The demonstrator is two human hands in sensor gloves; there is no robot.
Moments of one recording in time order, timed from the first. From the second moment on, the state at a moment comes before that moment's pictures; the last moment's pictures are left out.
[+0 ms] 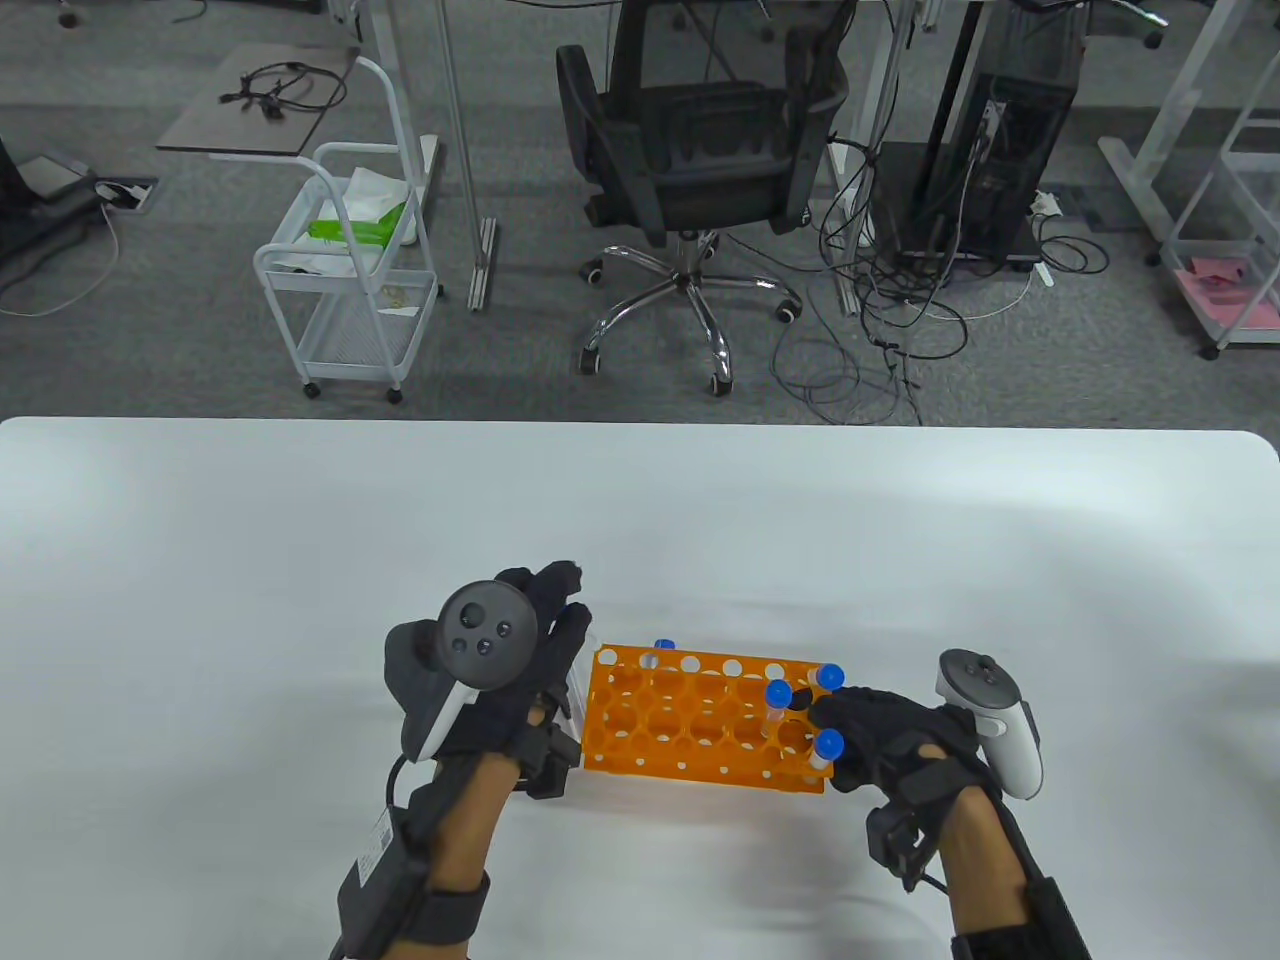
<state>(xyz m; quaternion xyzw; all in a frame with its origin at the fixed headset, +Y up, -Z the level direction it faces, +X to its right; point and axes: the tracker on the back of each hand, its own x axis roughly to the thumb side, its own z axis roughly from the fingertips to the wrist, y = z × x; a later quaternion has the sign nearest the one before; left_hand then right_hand) -0.137 -0.603 -0.316 0.13 -0.01 0.31 0.94 0.246 -0.753 -0.339 -0.03 0.32 0.73 0.60</state>
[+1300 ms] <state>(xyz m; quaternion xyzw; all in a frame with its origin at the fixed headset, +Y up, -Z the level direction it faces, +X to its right) -0.080 -0.639 -0.325 0.06 -0.08 0.20 0.97 0.241 -0.751 -0.340 -0.02 0.32 0.74 0.59</state>
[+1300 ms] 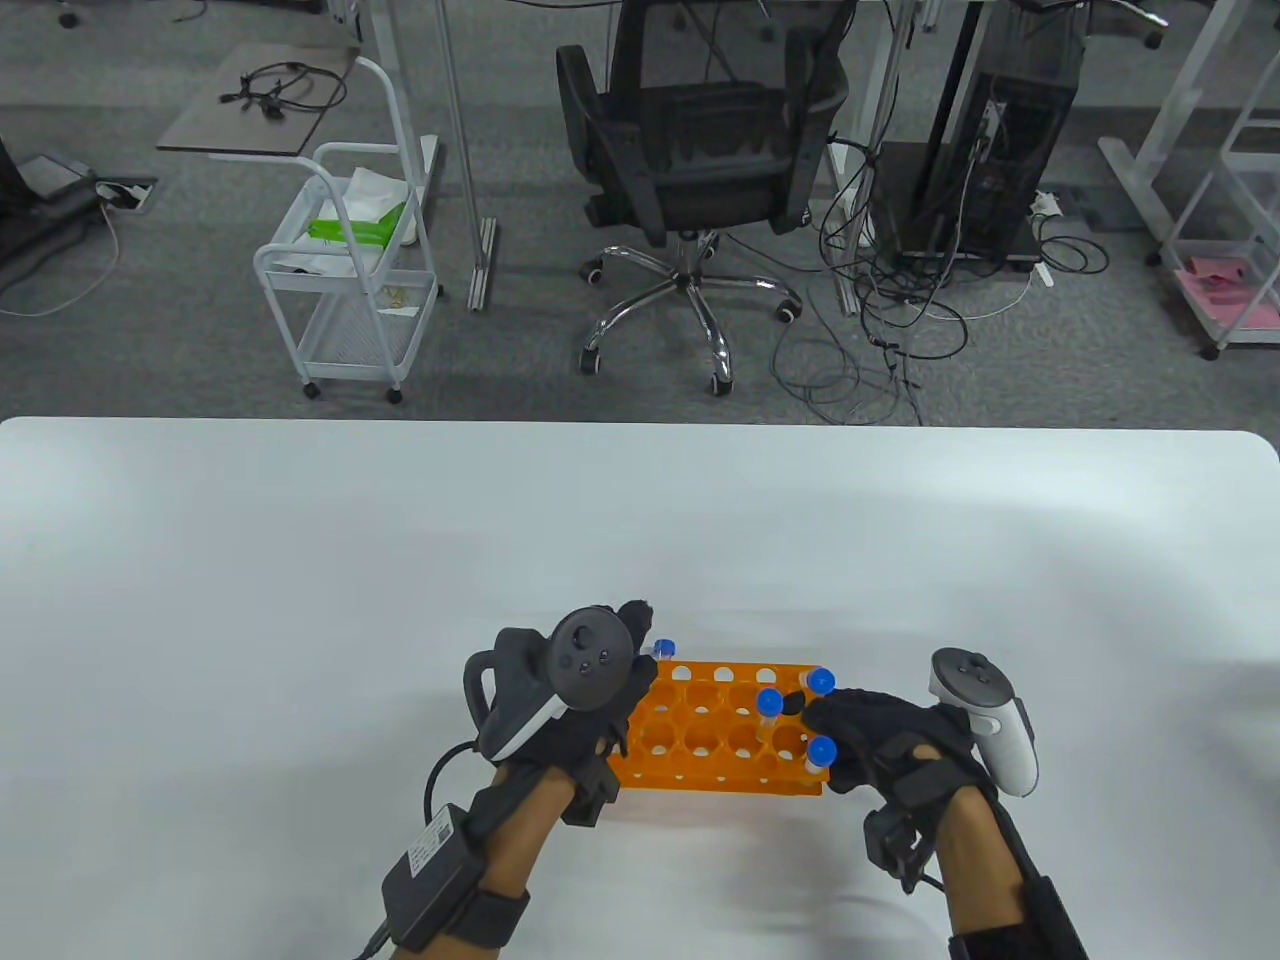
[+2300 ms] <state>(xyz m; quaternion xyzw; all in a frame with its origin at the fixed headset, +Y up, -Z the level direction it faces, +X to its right) -0.087 -0.644 -0.327 0.04 -0.08 0.24 0.97 0.244 -0.751 -0.340 -0.03 0.33 0.73 0.60</state>
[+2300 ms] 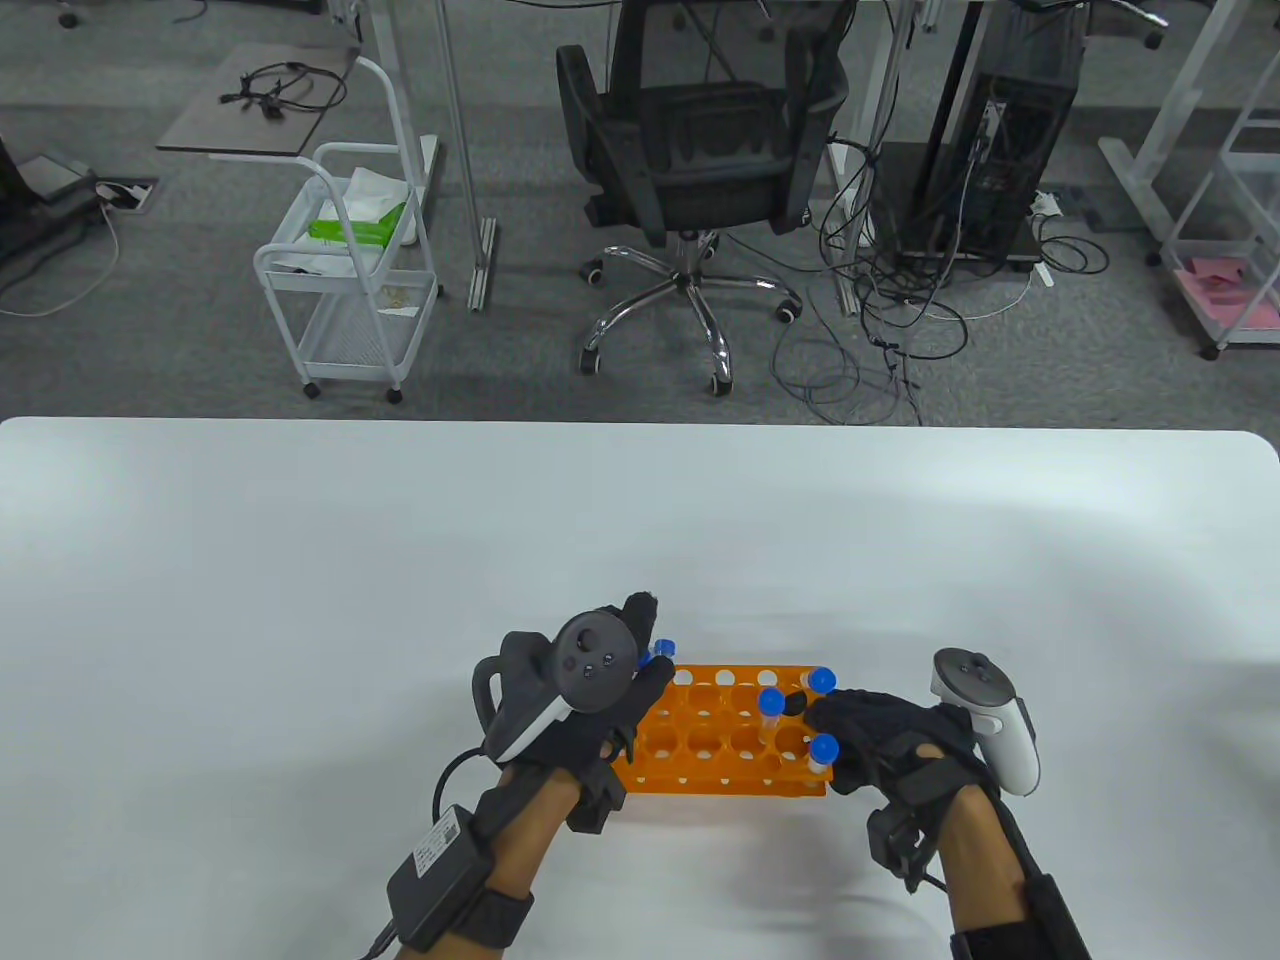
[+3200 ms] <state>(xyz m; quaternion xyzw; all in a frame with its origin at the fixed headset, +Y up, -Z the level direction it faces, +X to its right) -0.141 -0.746 -0.393 -0.08 0.10 0.24 0.96 0.265 -0.748 -0.340 -0.05 0.31 0.72 0.63</state>
